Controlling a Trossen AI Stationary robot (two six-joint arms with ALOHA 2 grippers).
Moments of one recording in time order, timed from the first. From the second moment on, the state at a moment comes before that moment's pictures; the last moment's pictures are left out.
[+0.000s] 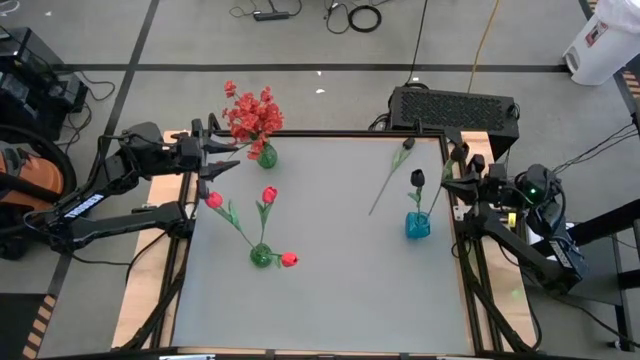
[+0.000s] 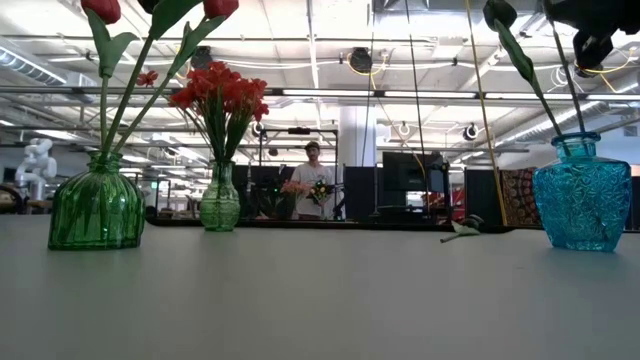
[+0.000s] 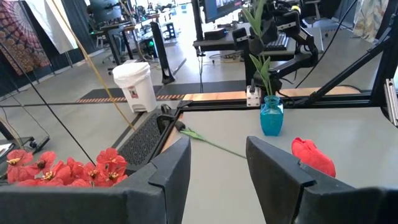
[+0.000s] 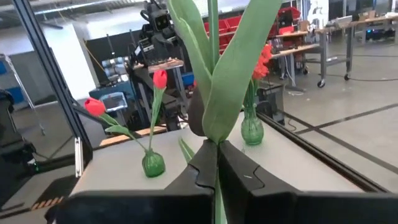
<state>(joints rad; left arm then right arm) 0.50 0.62 0.94 -0.48 0.30 0.22 -0.76 0.01 0.57 -0.54 -0.58 0.22</state>
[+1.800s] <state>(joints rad) 0.50 0.62 0.94 -0.48 0.30 0.22 -0.76 0.01 0.74 -0.96 -0.34 0.15</state>
